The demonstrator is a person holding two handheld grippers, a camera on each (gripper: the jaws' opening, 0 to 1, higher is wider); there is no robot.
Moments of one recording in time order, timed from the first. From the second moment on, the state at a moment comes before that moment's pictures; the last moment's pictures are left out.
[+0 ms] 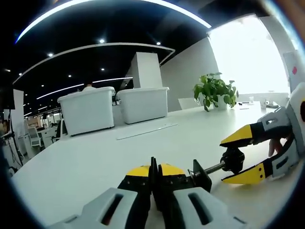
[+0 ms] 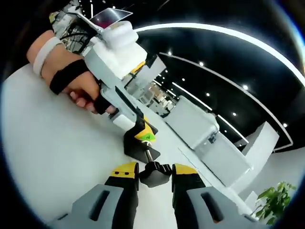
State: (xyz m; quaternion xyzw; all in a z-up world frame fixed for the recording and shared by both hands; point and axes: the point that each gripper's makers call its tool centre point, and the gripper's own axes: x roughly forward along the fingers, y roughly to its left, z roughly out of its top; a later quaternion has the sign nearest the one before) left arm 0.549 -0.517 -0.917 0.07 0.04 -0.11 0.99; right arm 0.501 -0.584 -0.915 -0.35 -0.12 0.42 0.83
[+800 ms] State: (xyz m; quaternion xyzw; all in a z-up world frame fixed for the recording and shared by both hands) left arm 0.549 -0.519 -0.917 0.07 0.04 -0.12 0.99; right arm 0.525 -0.607 -0.935 0.32 0.30 0.42 0.80
